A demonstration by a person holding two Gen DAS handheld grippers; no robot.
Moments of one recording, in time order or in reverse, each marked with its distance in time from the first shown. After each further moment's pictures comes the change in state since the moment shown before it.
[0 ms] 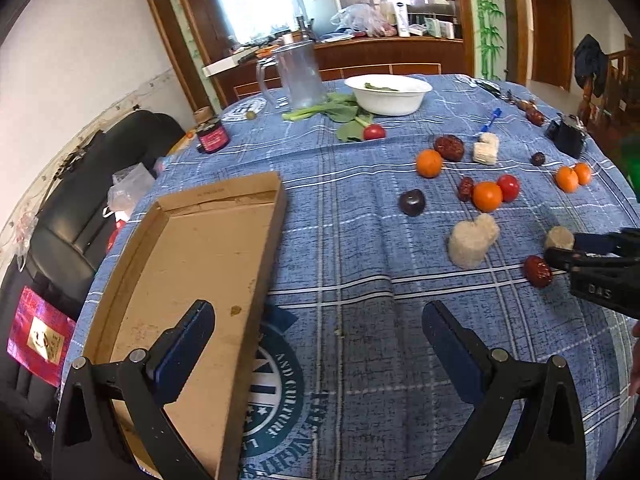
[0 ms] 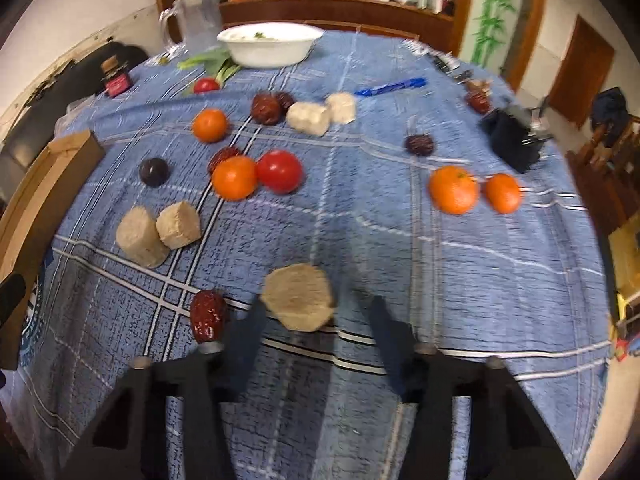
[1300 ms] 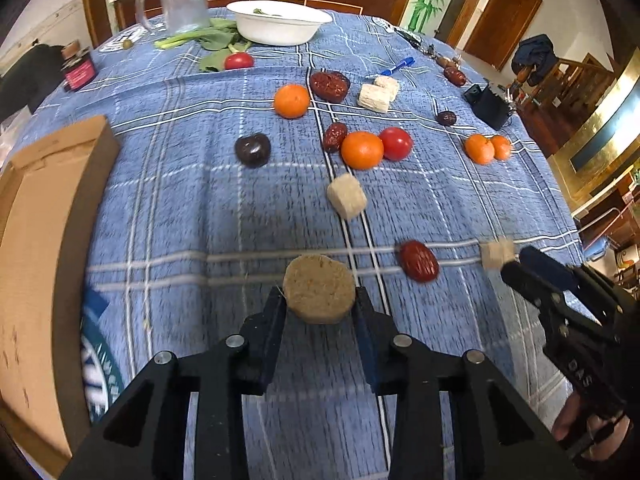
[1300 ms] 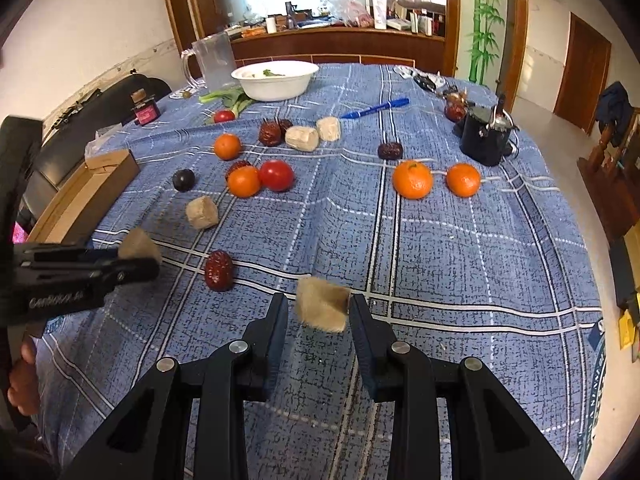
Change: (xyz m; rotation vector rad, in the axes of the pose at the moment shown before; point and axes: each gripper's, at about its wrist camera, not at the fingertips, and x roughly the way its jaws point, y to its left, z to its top) left arm 0.039 -0.058 0.011 -0.052 0.257 -0.416; right arm -0.052 -0.030 -0.043 0.012 -0.132 0.073
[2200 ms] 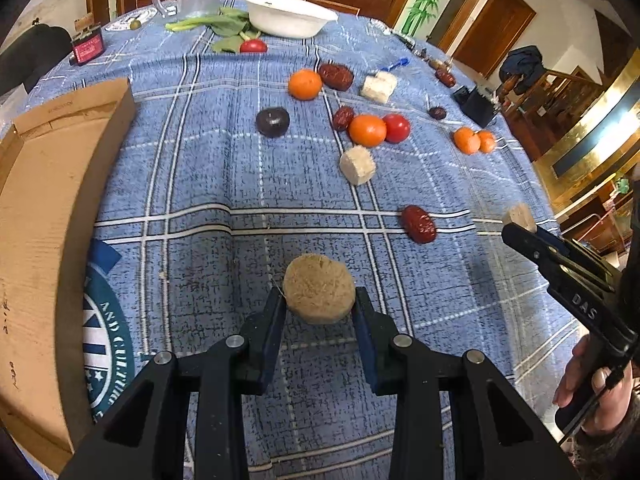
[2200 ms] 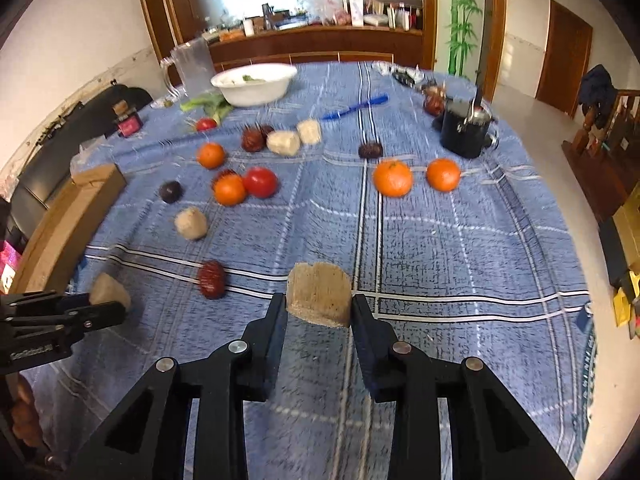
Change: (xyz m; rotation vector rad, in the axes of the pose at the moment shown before) left arm -0.012 0.024 -0.023 -0.021 0.000 -0.097; right arm -0.012 -0.002 0.005 0.074 0.008 -0.044
